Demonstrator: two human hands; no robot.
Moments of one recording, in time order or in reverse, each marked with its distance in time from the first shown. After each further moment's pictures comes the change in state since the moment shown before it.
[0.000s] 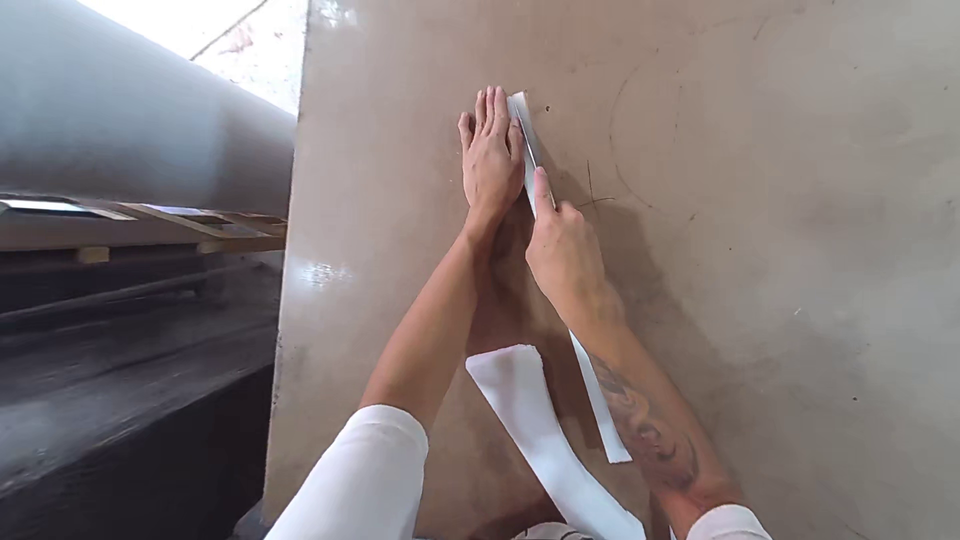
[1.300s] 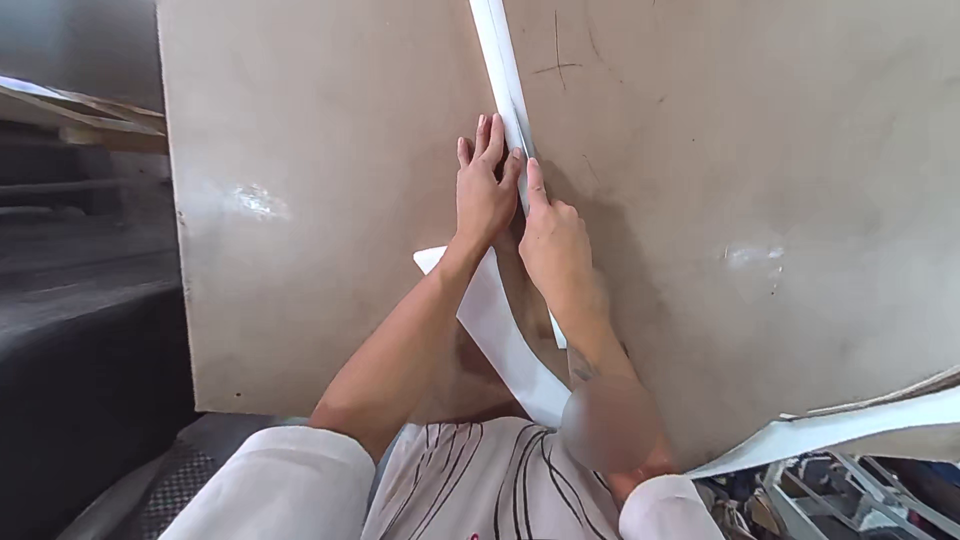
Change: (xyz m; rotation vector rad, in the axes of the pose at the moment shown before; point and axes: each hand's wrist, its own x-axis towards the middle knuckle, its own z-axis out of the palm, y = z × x) left_hand -0.213 0.075 -0.025 -0.309 -0.263 -0.267; right_hand -0.149 0.057 0.018 -0.026 -0.174 0.078
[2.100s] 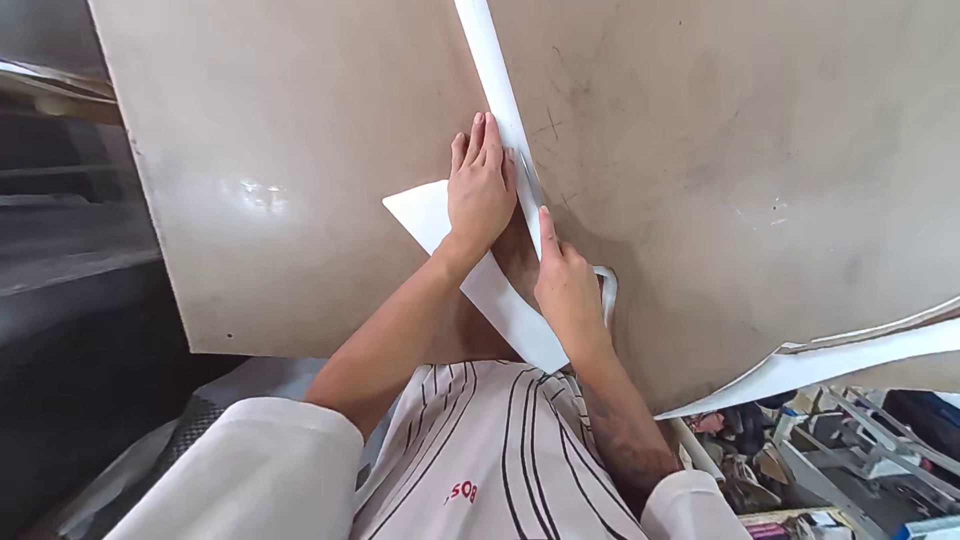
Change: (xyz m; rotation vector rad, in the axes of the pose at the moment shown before) left_hand -0.120 -0.009 0.042 0.453 0.018 0.250; right_hand -0.165 0.075 0.066 -0.020 0.026 0.054
